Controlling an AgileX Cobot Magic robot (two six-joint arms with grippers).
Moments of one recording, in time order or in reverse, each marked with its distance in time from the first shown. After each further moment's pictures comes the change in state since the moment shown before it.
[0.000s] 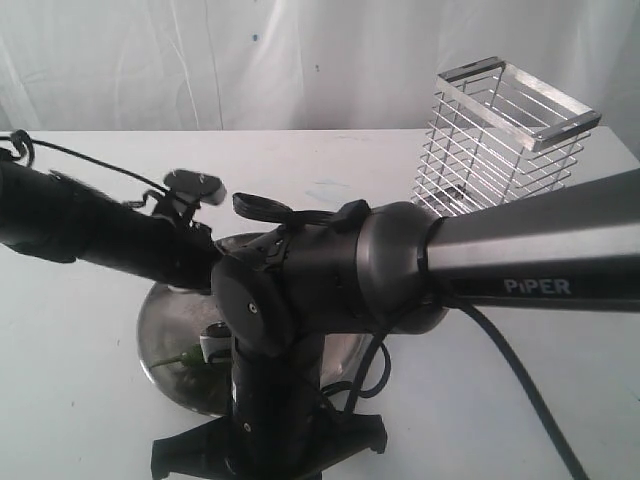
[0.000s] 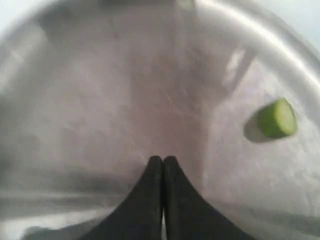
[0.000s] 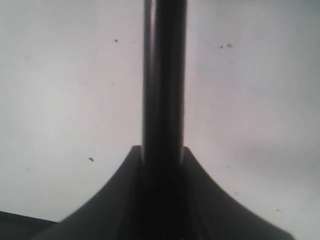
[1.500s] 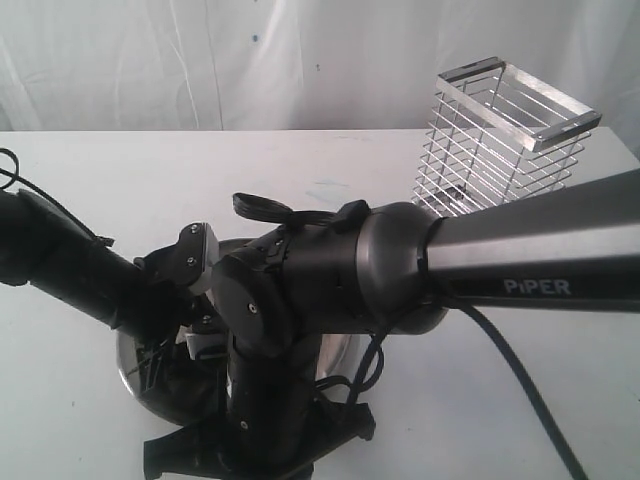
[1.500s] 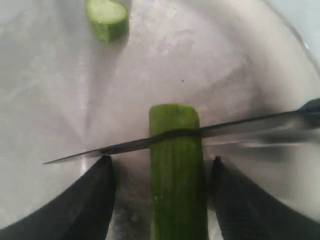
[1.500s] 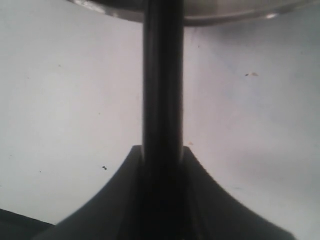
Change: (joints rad) left arm 0.089 0.002 0.097 0.255 0.317 0.650; right arm 0.000 0.000 0.000 0.004 -0.055 -0.096
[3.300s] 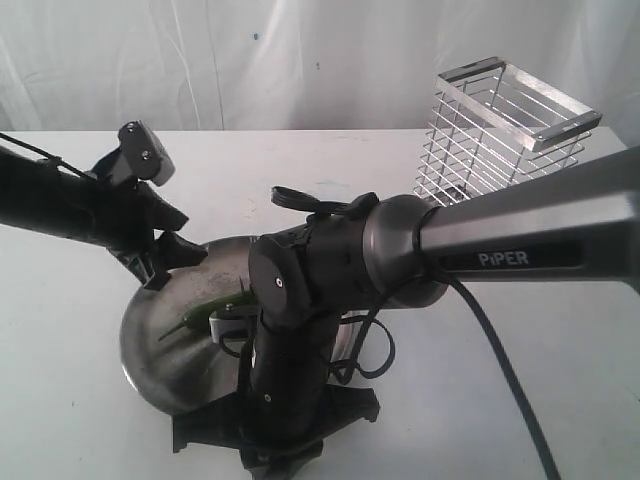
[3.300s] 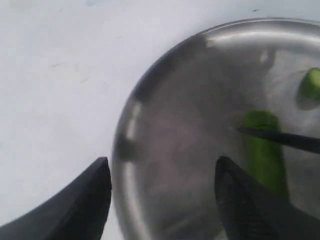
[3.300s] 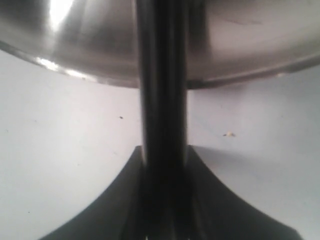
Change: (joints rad) left arm 0.125 -0.100 -0.094 -0.186 -0.159 -0.078; right arm -0.097 0.066 0.000 0.082 -0.047 -0.160
